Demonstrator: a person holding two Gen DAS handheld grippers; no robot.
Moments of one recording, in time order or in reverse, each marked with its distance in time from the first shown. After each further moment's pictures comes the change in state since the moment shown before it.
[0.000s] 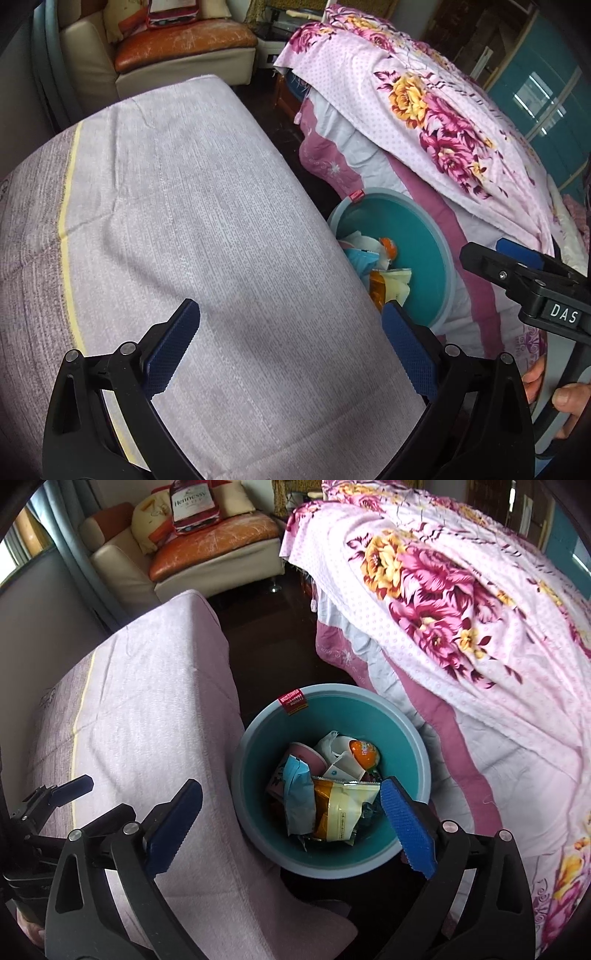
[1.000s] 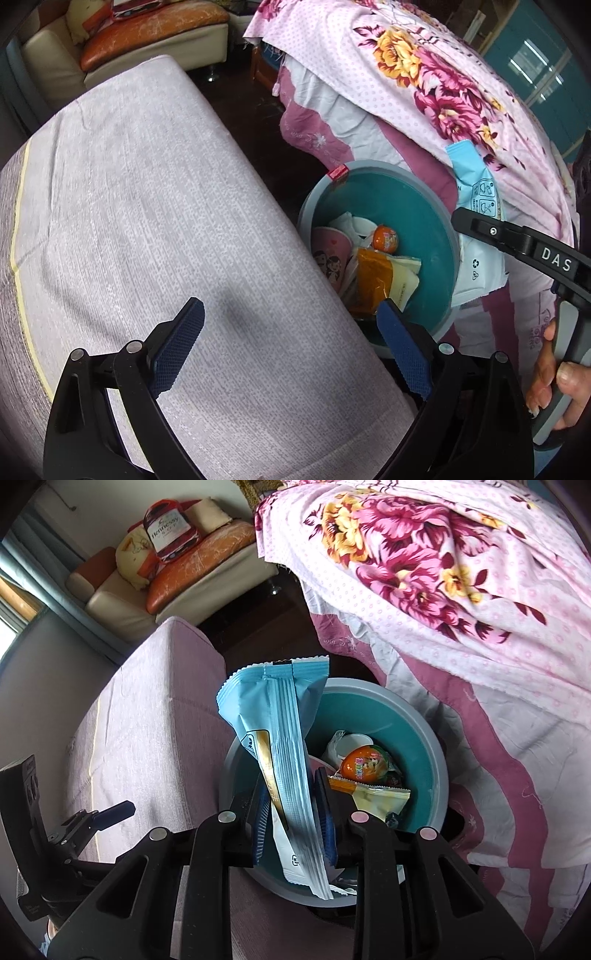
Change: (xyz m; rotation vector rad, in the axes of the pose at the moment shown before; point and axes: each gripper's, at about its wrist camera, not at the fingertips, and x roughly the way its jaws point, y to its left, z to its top) left arm 0.066 -0.035 0.023 0.065 0.113 0.001; right arm 0.051 -0.068 0.015 0.179 0.029 0.171
